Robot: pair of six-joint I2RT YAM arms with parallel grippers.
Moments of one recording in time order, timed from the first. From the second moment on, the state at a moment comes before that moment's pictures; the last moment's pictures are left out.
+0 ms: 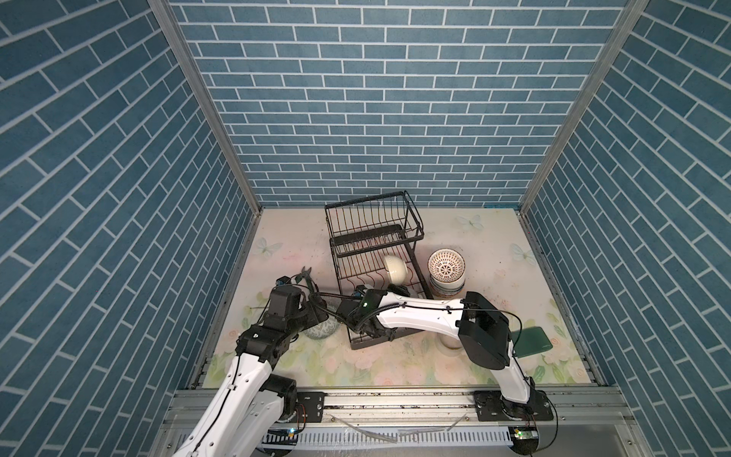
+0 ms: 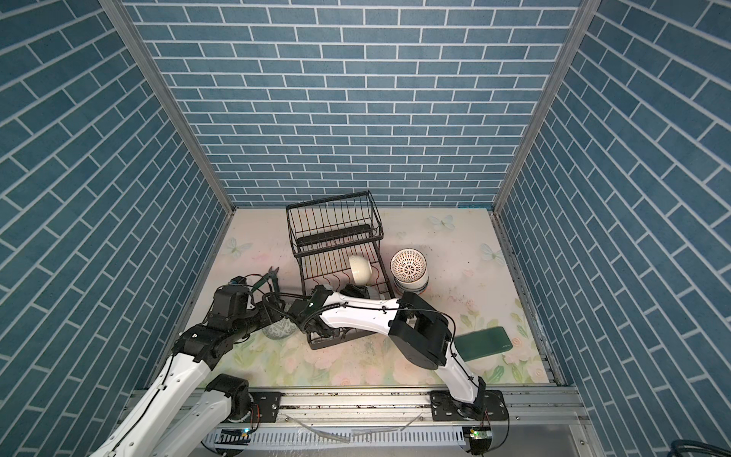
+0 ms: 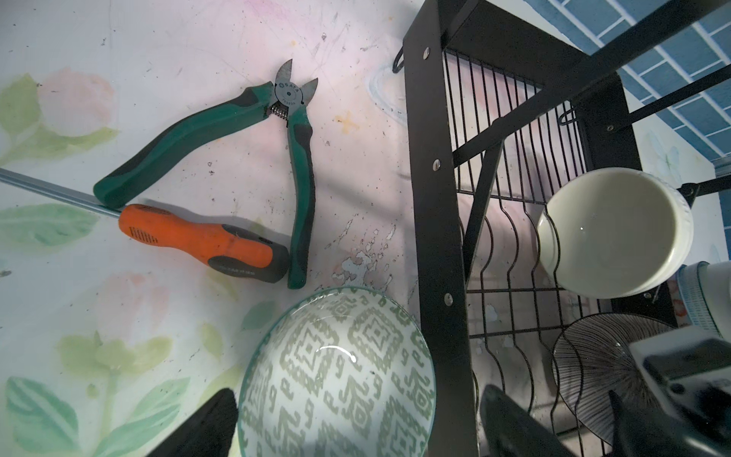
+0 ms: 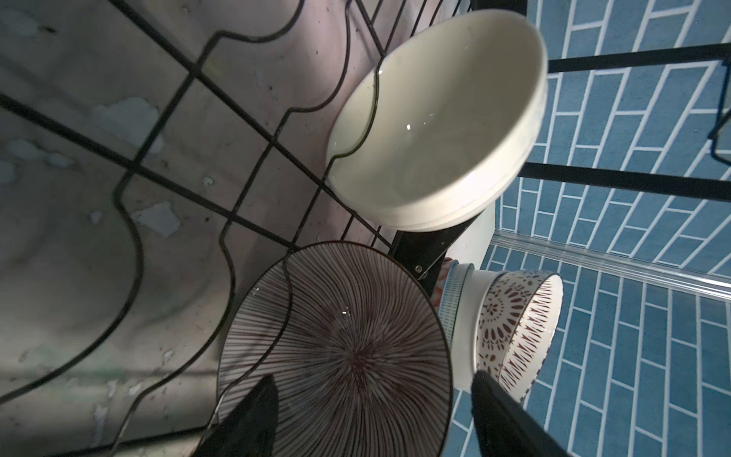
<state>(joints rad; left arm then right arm) -0.25 0.70 0.54 -0.67 0.00 -0.61 1.27 2.10 1.68 -1.28 0.90 0.26</state>
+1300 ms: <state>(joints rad) -0.25 0.75 0.56 -0.68 0.03 -0.61 1.07 1.57 1.37 -0.83 0.46 0.34</state>
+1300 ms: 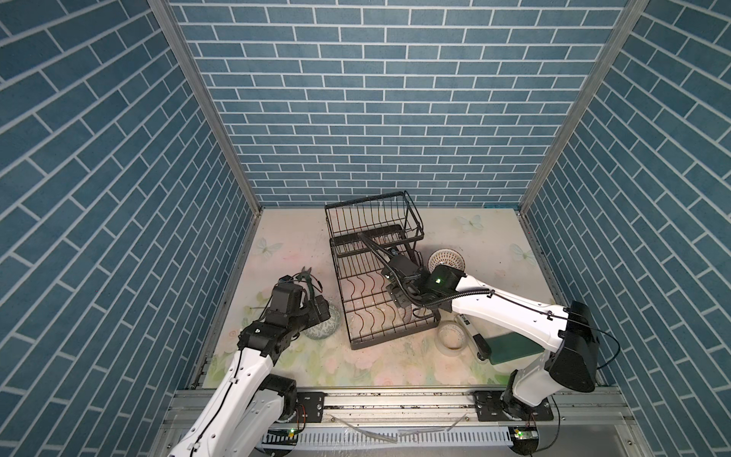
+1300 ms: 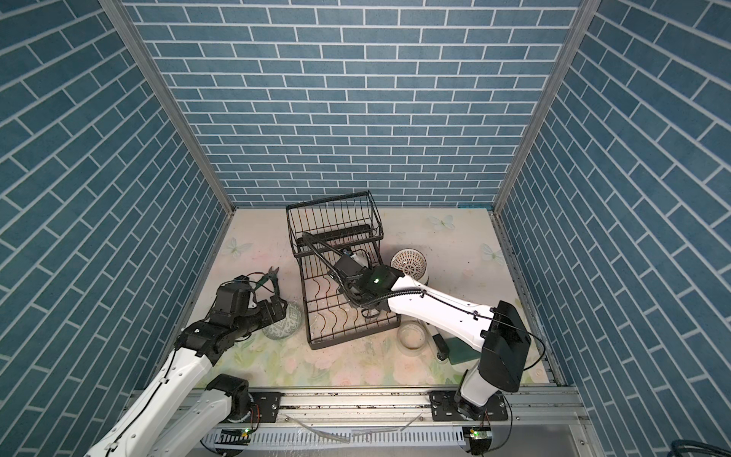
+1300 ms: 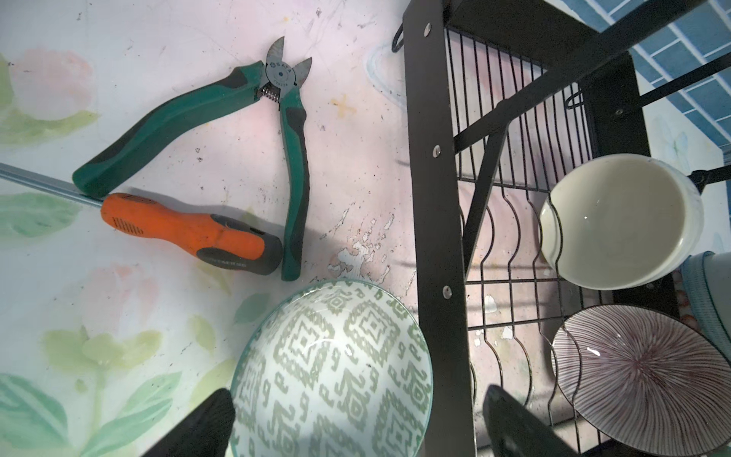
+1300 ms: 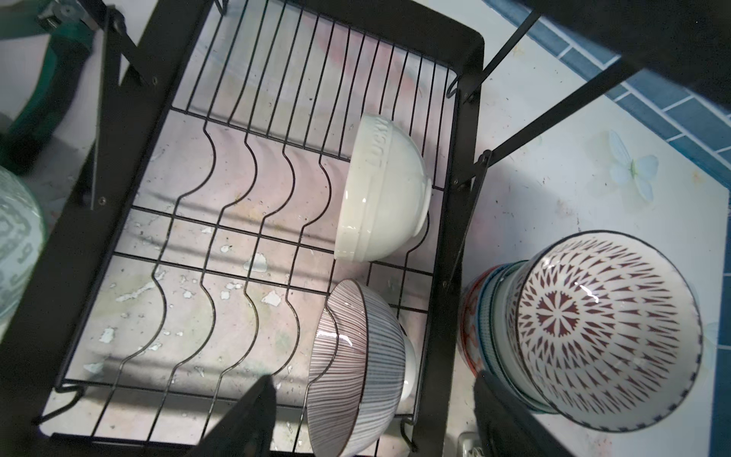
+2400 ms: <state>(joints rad) -0.41 0.82 0.72 -0.64 0.11 -0.63 0.84 1.34 1.18 -0.78 0.39 0.47</state>
